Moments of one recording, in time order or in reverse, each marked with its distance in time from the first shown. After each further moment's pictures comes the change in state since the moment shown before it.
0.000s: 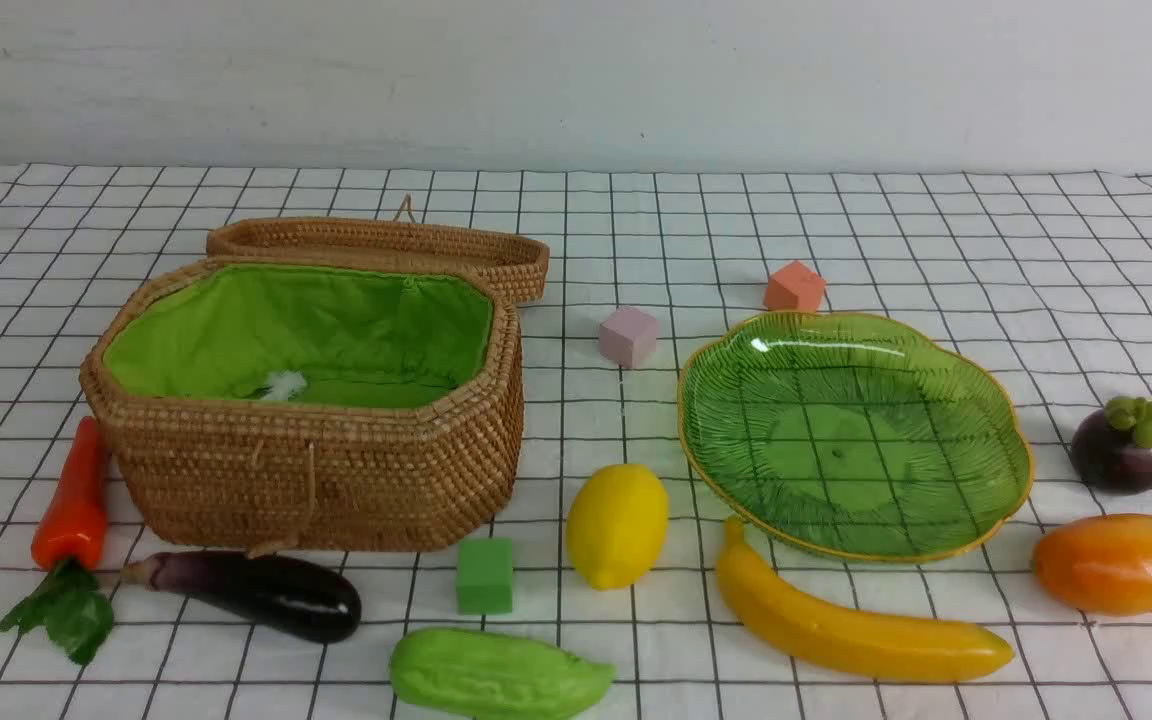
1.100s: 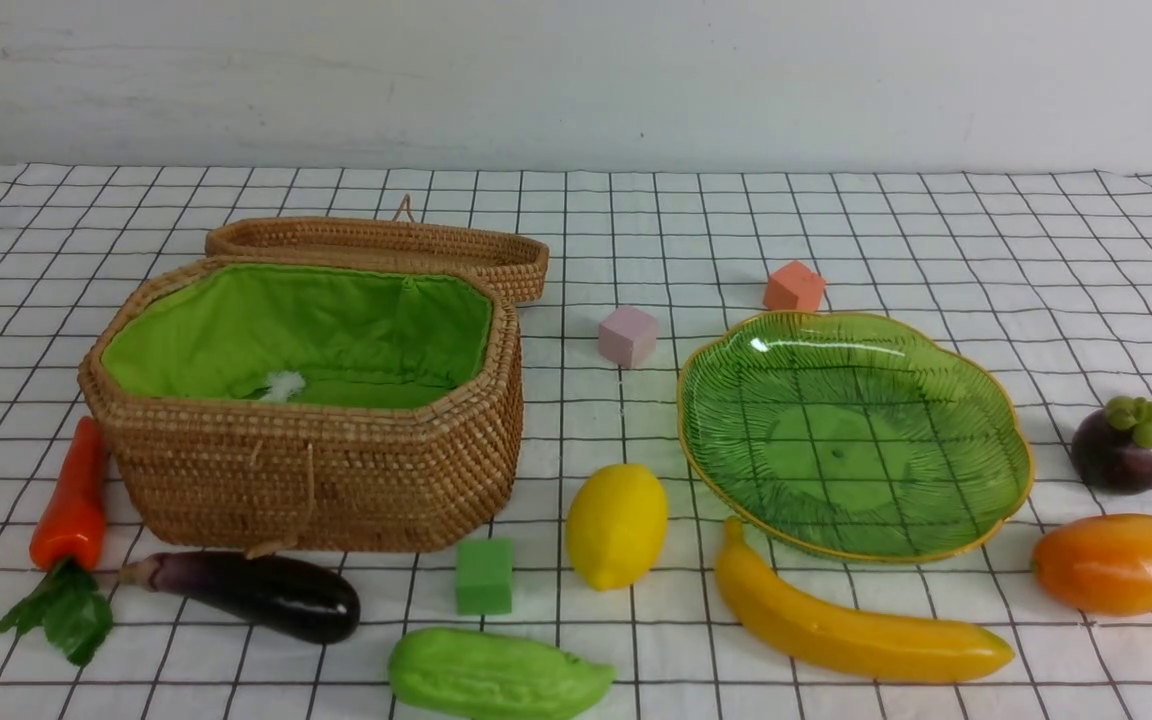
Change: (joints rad) right arm 0.000 0.000 0.000 0.000 0.000 0.000; left arm 0.000 0.000 0.000 -0.582 -0.343 -0.201
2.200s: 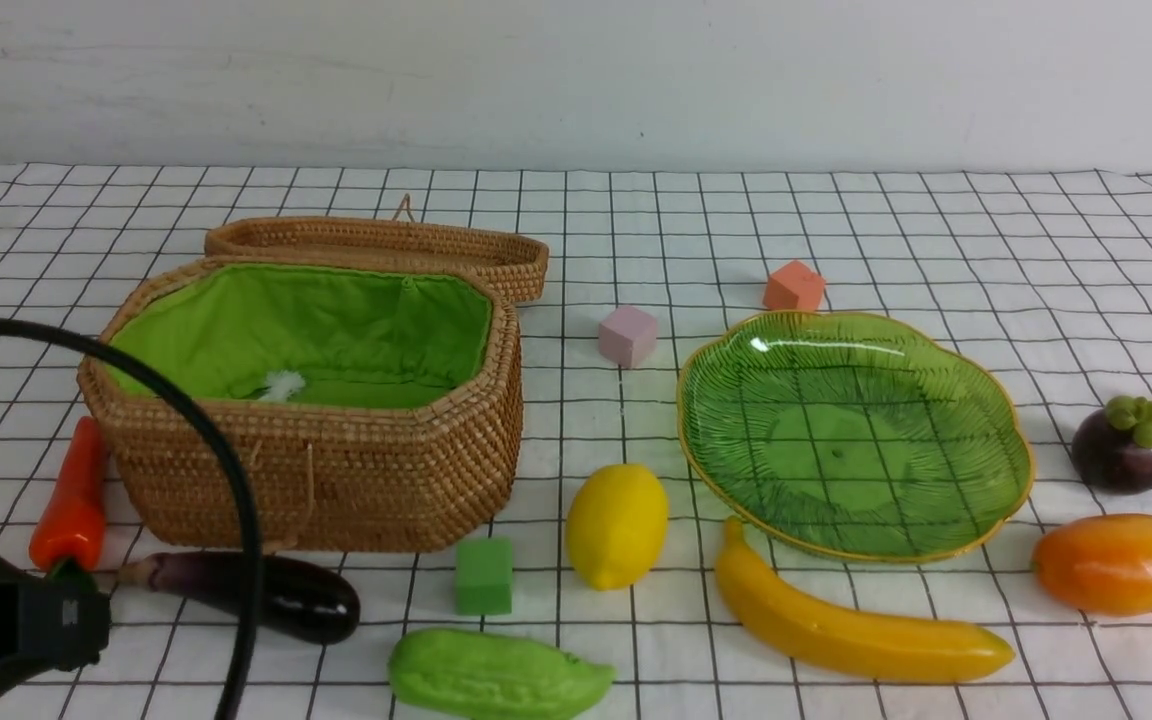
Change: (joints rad) right arm 0.000 0.000 0.009 0.248 -0.257 0.269; left arm 0.000 0.777 -0.734 0.431 0.855 0.278
